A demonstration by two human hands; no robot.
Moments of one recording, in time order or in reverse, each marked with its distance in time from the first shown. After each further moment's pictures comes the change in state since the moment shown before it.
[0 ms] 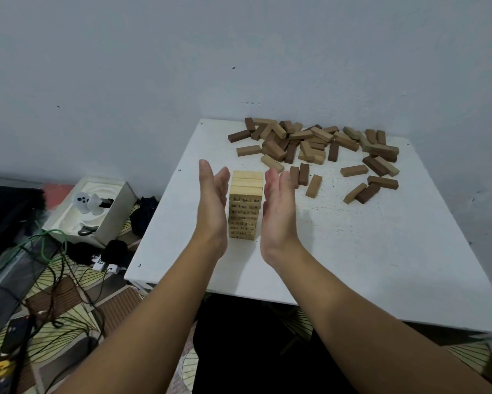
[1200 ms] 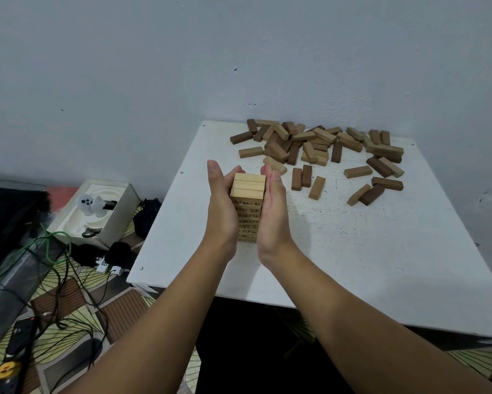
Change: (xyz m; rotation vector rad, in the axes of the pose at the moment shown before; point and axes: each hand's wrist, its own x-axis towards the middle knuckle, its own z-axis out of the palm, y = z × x) left_hand -0.014 0.008 0.022 0.025 0.113 0.040; right_hand -0.019 -0.027 0.018 0.204 -0.094 0.073
